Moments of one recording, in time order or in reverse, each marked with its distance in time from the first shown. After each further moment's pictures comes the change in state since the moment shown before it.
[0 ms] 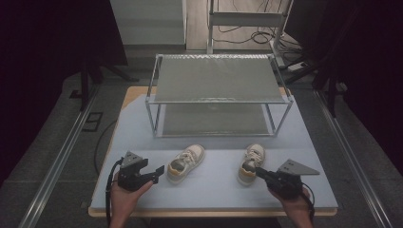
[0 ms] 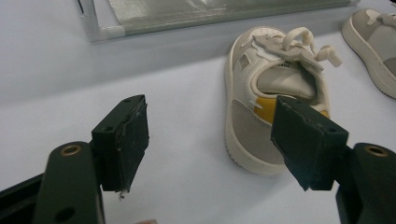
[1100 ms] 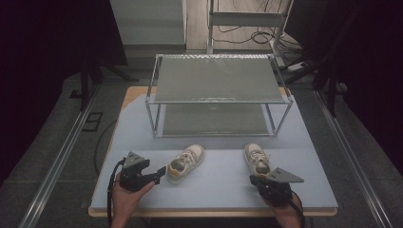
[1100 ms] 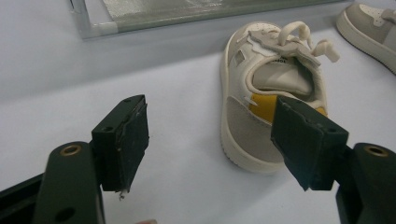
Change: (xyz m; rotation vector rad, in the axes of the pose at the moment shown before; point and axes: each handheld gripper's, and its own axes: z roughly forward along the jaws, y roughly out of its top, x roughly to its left) left arm -0.003 -0.001 0.003 0.007 -0.010 0.008; right arm 0.007 -0.031 0.015 0.087 -0.091 -0.004
